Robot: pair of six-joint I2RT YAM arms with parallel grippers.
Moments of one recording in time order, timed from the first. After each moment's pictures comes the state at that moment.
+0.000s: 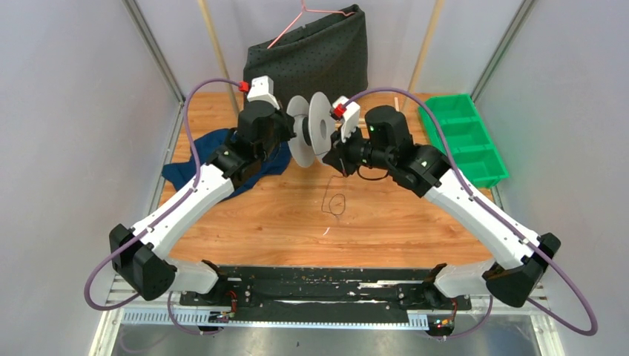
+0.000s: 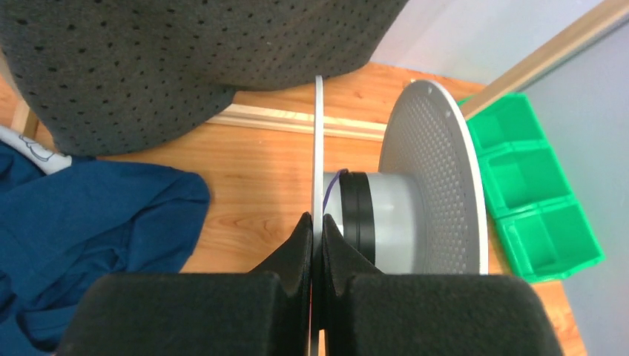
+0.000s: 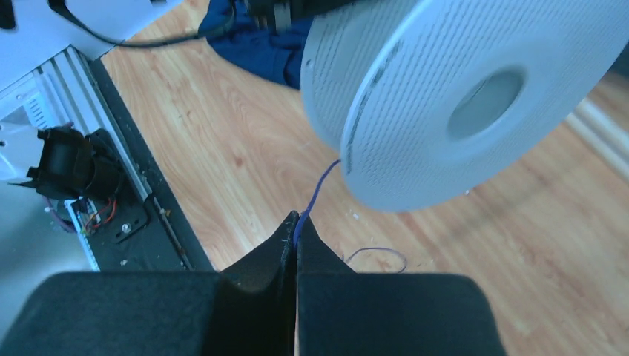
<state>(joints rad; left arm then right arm) -0.61 1.32 1.29 -0.20 -0.37 -0.52 0.79 1.28 1.42 -0.56 -0.23 0.06</state>
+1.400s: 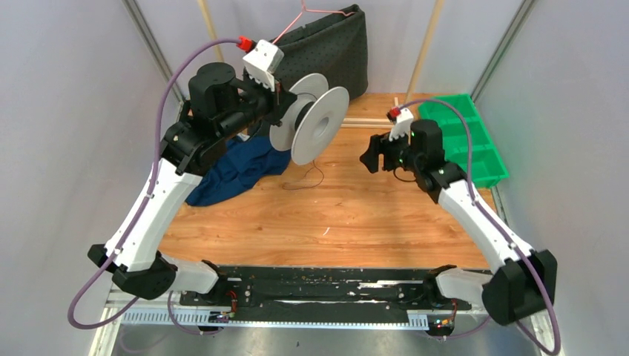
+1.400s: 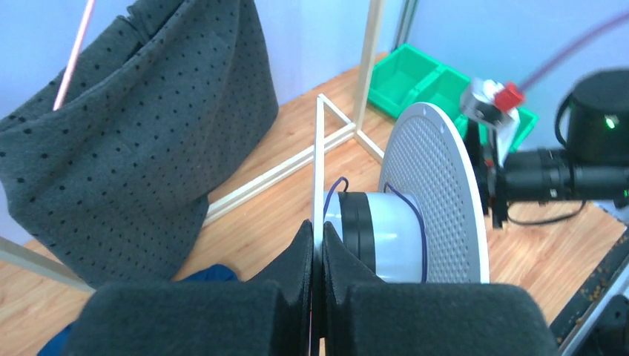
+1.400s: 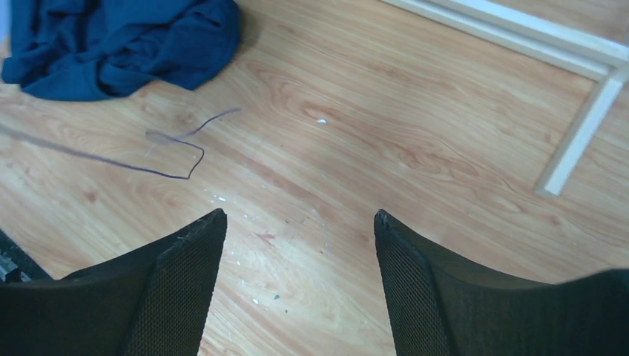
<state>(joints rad) -0.61 1.33 1.80 -0.60 0.09 0.00 0.35 1.24 1.07 -0.31 -0.26 0.09</state>
